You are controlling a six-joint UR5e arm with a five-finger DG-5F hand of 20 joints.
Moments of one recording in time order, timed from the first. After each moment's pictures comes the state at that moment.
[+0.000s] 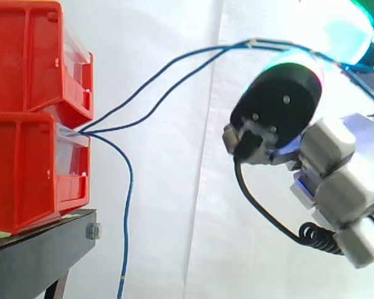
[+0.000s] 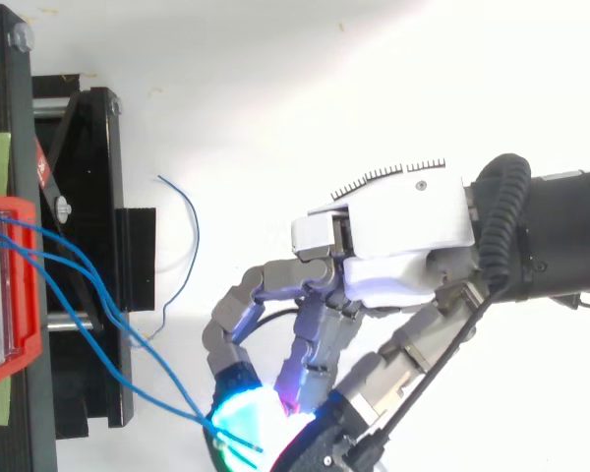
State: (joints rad) arm 0.12 -2.24 -1.18 -3.05 -1.64 0.42
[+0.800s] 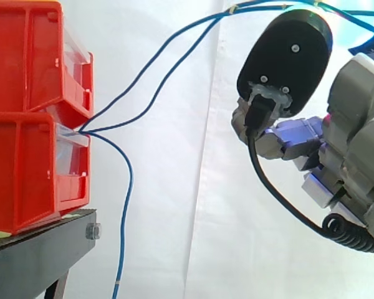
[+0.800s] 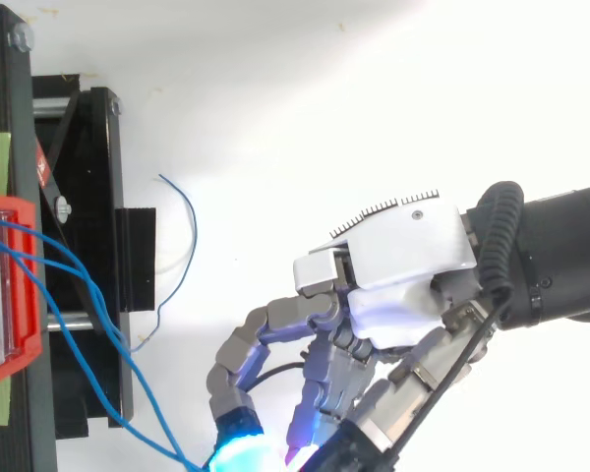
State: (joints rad) arm 0.12 -2.24 -1.18 -3.04 -1.72 0.57
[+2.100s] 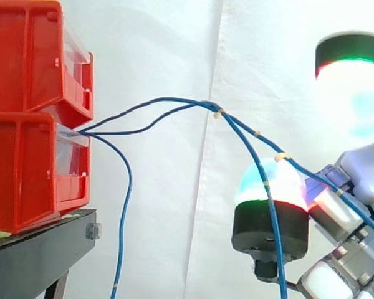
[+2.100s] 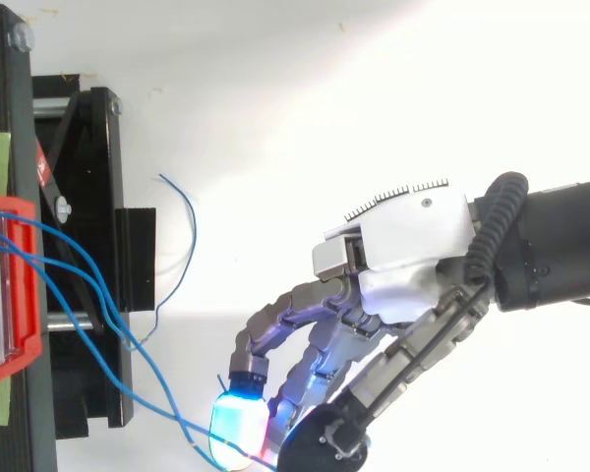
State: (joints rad) arm 0.12 -2.24 -1.22 -3.06 -1.68 0.51
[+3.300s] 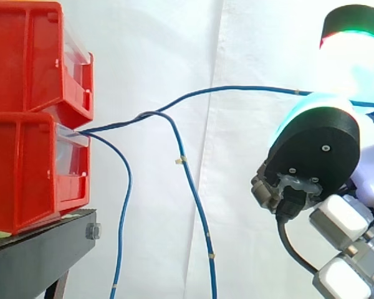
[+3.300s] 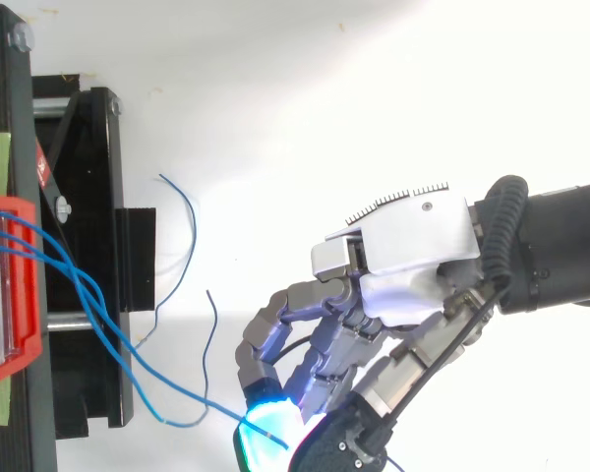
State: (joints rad) arm 0.12 -2.24 -1.22 -3.05 -1.69 0.50
